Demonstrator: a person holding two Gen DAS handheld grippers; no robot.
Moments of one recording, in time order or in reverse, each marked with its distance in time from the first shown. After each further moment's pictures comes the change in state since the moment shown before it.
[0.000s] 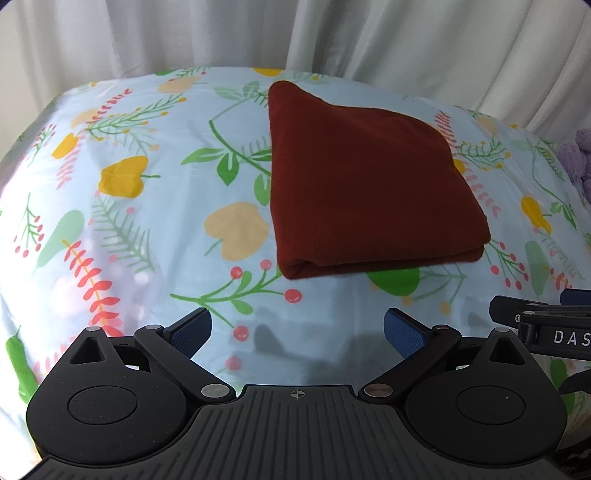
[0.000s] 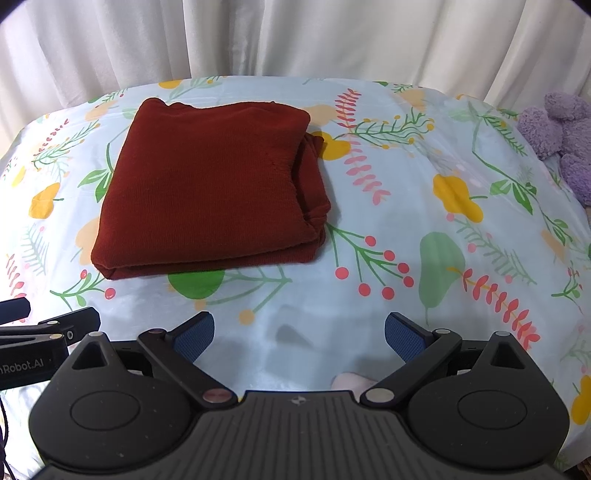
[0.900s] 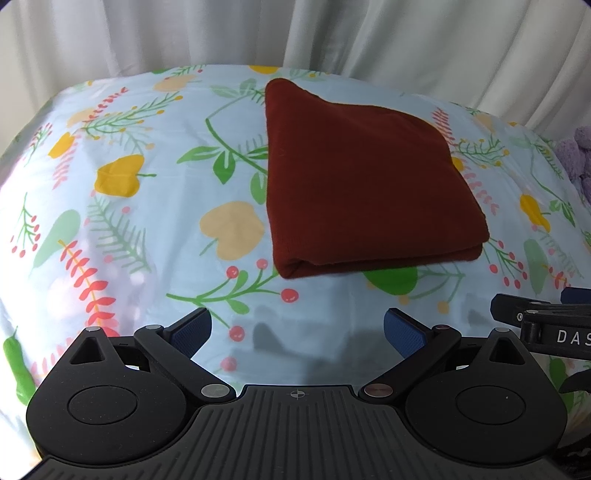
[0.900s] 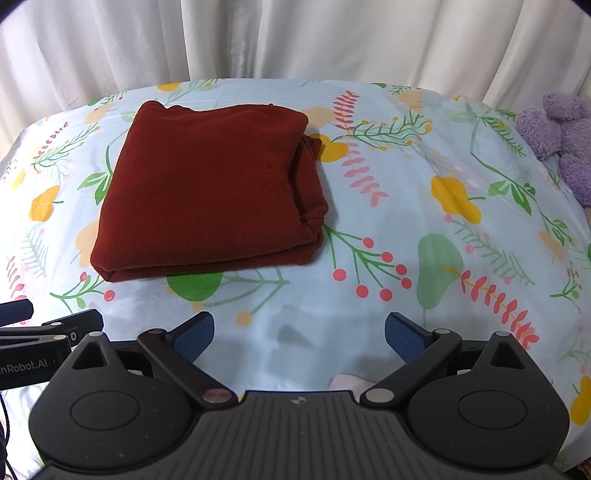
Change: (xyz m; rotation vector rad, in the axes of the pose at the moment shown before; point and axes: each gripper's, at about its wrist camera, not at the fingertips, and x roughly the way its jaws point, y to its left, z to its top) left arm 0.003 0.000 0.001 0.004 0.008 -0.005; right arm -0.003 0.001 0.000 0.016 -0.005 -0.006
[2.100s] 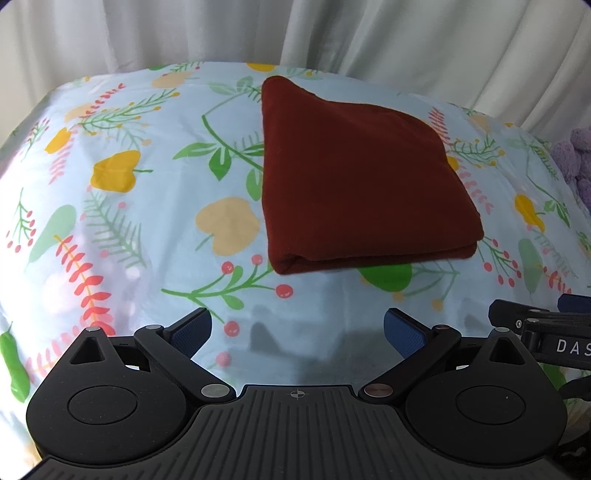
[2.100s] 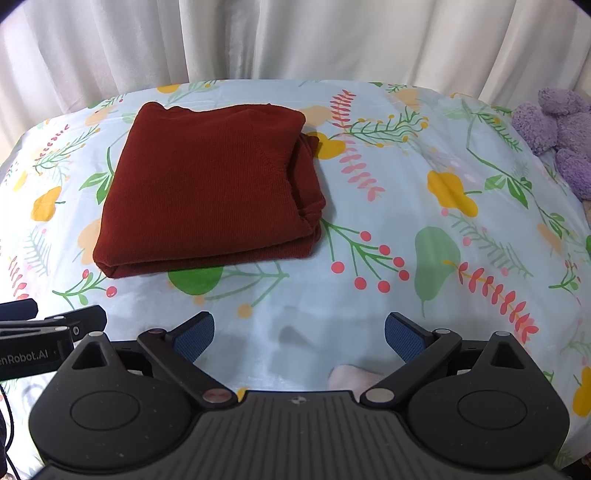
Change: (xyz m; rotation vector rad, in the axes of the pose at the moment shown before) left arm -0.001 -0.001 -0.003 -0.002 0.005 -0.022; right arm -0.003 -0.001 -0.006 0.012 -0.007 0.003
